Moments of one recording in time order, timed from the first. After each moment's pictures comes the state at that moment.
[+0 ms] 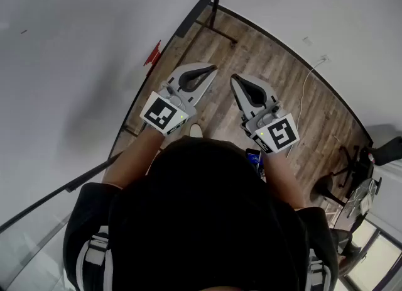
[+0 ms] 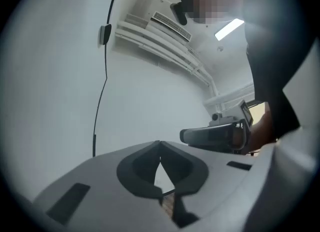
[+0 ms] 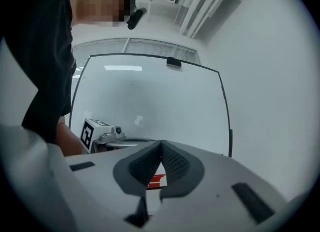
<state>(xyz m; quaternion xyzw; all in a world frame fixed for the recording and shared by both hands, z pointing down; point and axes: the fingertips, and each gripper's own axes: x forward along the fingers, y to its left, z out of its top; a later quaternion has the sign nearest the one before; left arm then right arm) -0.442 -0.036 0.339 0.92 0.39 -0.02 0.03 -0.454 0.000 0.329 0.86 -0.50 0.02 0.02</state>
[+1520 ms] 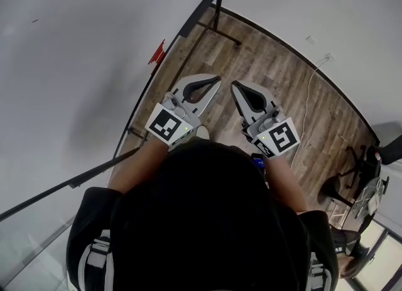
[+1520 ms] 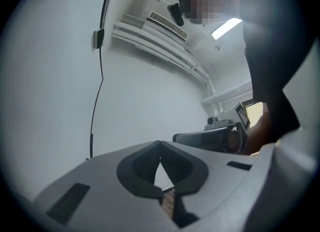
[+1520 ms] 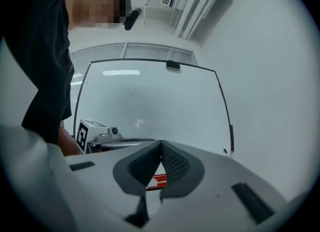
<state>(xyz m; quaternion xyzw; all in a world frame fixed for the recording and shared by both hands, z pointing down) -0.485 -0.021 0.342 0.92 0.40 -0.02 0.02 -0.488 0.009 0.338 0.87 -0.50 0.02 -0.02</state>
